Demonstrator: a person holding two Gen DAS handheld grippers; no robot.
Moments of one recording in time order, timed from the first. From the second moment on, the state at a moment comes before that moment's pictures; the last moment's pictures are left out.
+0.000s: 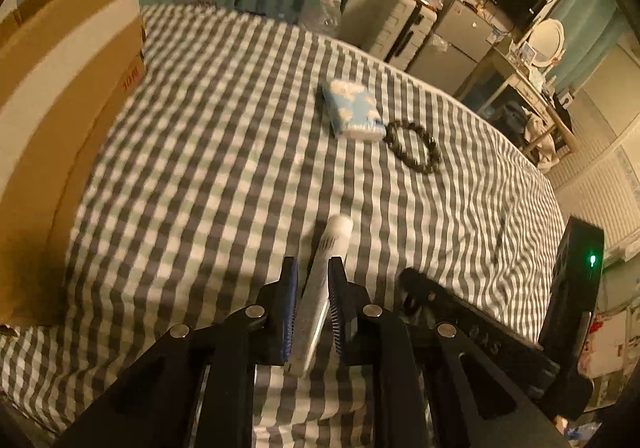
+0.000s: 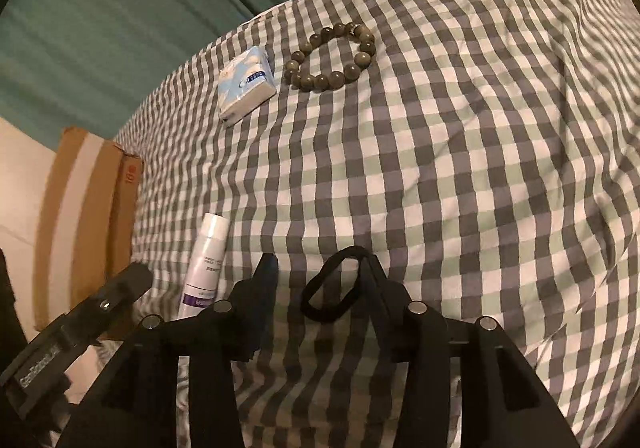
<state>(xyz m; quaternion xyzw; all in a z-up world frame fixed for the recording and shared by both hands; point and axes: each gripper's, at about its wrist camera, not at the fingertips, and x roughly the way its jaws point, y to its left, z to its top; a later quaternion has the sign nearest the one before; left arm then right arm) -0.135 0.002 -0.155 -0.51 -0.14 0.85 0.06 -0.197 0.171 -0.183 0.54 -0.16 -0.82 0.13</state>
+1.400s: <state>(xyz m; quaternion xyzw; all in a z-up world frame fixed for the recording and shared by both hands) -0.105 -0.028 -0.098 -0.45 -0.06 0.88 0.14 -0.100 0.150 -0.075 0.43 -0.18 -0.87 0.18</state>
